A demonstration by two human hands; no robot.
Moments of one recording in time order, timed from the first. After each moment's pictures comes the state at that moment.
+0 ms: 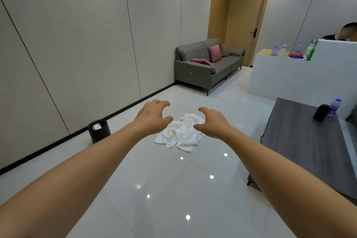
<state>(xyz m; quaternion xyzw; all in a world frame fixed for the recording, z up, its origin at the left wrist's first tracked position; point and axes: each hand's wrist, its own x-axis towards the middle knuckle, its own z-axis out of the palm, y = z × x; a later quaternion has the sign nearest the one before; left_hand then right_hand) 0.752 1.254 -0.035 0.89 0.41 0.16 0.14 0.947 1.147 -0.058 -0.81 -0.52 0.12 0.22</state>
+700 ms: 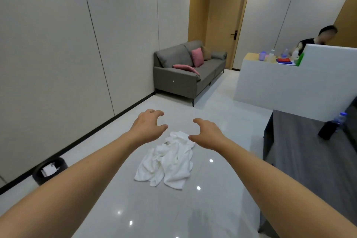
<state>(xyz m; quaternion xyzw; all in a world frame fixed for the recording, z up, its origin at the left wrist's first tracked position) 0.991 1.655 -0.070 0.90 0.37 0.14 0.18 1.162 1.511 -0.087 -0.85 -0.47 0.13 0.21</state>
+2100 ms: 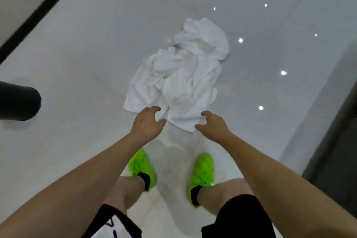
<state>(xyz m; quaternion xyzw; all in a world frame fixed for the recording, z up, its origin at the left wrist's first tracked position) 1.294 2.028 -0.634 0.73 0.55 -0.16 0.36 1.481 1.910 -0.655 -0.81 -0.30 0.50 0.07</state>
